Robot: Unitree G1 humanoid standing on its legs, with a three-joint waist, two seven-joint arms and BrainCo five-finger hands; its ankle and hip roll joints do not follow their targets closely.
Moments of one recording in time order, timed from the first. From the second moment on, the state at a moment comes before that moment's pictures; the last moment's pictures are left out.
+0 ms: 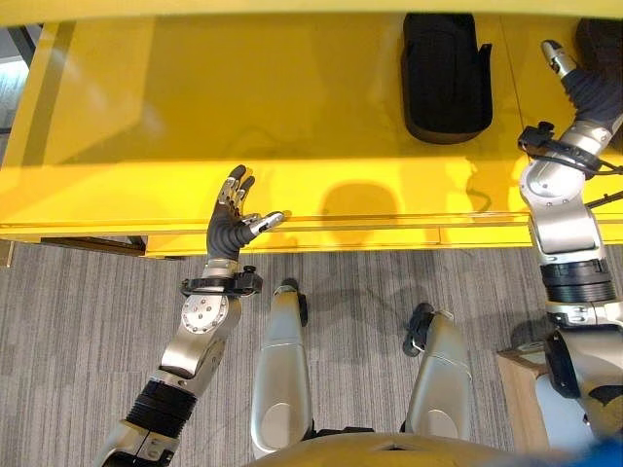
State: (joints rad) left arm -0.05 0.49 -0.23 -0.05 -0.48 -0.30 0.27; right arm -0.63 -0.47 0.00 0.02 -0.14 -0.01 -0.80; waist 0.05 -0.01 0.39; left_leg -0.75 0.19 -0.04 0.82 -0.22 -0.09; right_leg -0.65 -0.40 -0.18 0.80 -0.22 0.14
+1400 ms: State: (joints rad) left arm 0.01 0.45 -0.23 0.18 -0.36 -0.22 0.16; right arm 0.12 -0.27 0.16 -0.09 0.13 -0.18 -0.27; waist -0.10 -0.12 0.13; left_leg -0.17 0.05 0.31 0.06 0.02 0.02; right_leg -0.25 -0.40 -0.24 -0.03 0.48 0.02
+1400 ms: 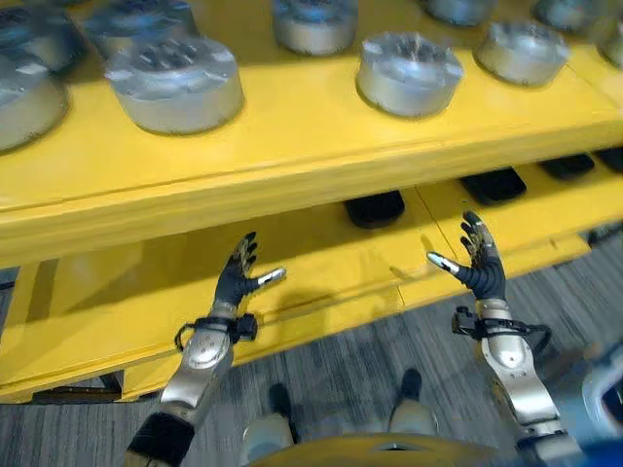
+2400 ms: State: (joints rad) left arm 0.16 0.32 -0.22 0.14 -0.40 -0.22 0.13; right arm 0.19 -0.45 0.06 -0.08 -0.03 -0.20 -0.32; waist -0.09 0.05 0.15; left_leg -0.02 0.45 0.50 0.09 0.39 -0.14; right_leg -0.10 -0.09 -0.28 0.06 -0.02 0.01
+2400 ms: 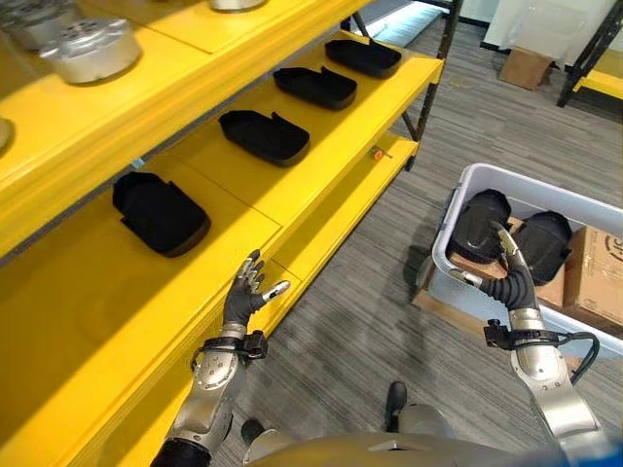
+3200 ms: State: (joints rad) left arm 0.12 0.33 -0.19 0.10 -0.40 -0.25 0.11; right arm 0.14 -0.44 0.13 -0.06 -0.06 -0.20 -0.22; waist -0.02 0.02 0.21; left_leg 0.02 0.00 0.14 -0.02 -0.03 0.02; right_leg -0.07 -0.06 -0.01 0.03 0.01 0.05
